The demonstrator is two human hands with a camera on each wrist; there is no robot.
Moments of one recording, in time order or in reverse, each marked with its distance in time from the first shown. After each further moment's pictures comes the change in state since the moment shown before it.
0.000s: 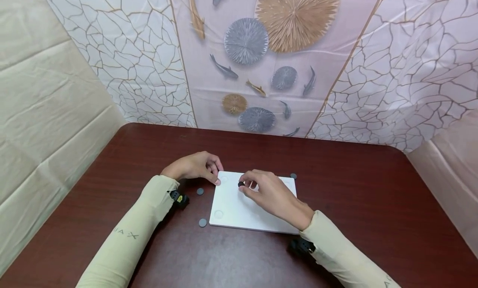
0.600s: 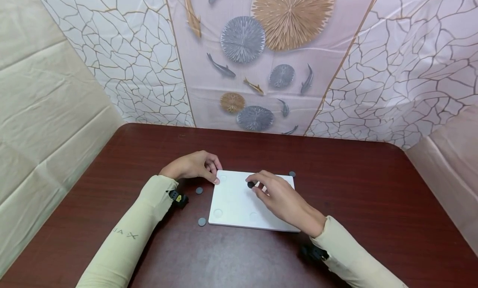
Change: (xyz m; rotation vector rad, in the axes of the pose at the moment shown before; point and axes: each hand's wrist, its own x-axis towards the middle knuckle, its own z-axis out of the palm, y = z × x) left_hand 0.000 0.002 0.001 -0.013 0.008 -0.010; right_hand -0.025 0.009 -0.011 0.000 0.023 -0.021
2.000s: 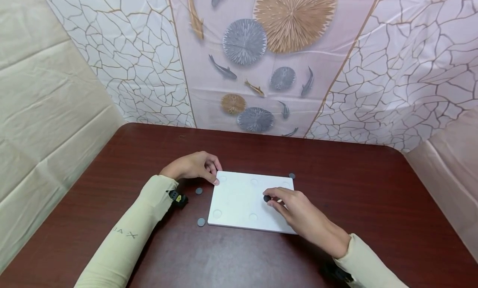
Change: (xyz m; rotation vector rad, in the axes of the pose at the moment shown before) left_hand -0.001 0.000 -0.001 -0.011 0.000 -0.002; right_hand -0.043 0.015 -0.013 -0.052 0.015 -0.048
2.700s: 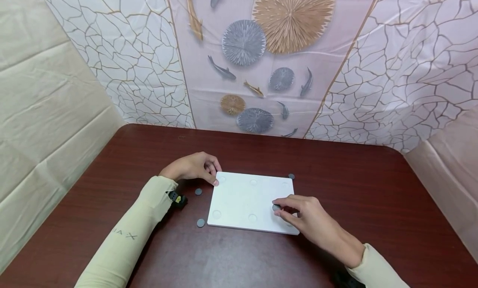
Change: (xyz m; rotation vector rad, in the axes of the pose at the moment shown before) left_hand 0.001 -0.001 0.001 -0.006 0.001 0.008; right_hand -0.024 0.013 -0.006 0.051 0.095 -0.063
